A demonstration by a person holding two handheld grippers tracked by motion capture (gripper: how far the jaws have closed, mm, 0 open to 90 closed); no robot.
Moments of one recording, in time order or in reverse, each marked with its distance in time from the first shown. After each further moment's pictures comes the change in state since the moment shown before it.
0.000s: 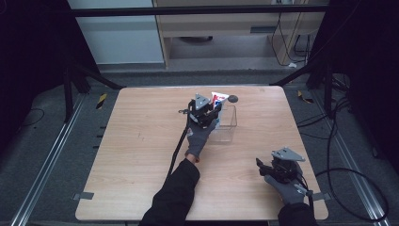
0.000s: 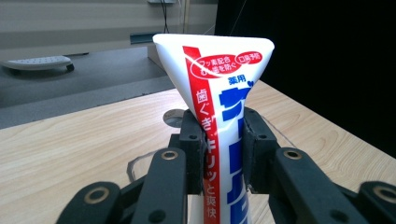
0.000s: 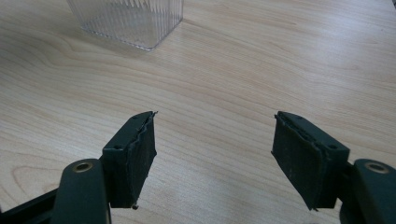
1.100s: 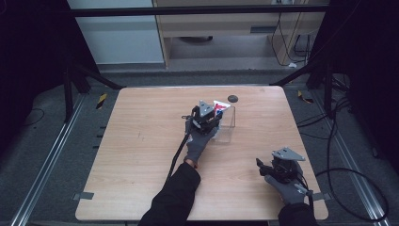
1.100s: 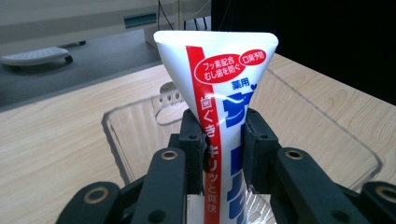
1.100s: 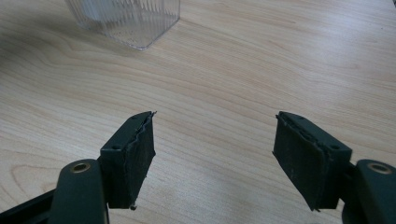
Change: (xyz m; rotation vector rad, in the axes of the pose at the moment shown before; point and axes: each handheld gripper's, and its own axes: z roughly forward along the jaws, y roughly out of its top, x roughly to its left) left arm -0.004 -0.024 0.006 0.077 -0.008 0.079; right arm -0.001 0.000 0.000 0.004 -0.003 -0.006
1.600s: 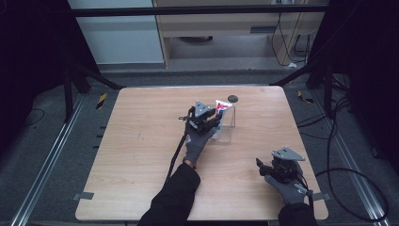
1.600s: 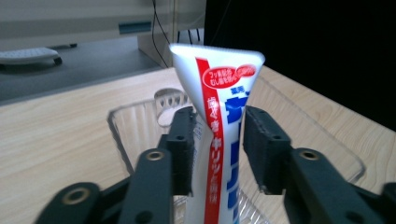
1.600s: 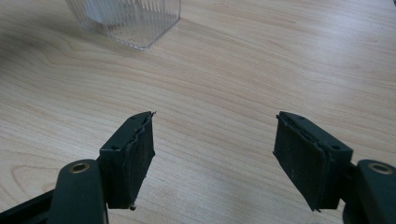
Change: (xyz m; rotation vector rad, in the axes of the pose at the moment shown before) left arm 0.005 0.003 -0.010 -0.078 -0.046 -0.067; right arm 0.000 0.000 0.000 0.000 0.000 0.002
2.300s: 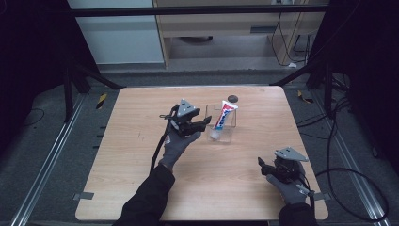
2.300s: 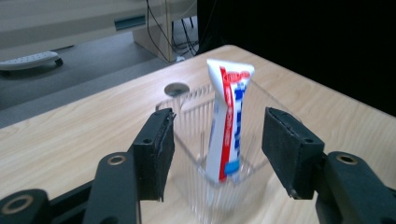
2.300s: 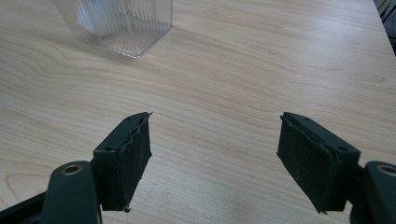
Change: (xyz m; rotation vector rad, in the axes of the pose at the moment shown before) left arm 0.009 0.026 -0.080 0.120 -0.023 0.115; right arm -0.004 0.001 -0.005 -0.020 -0.024 0.023
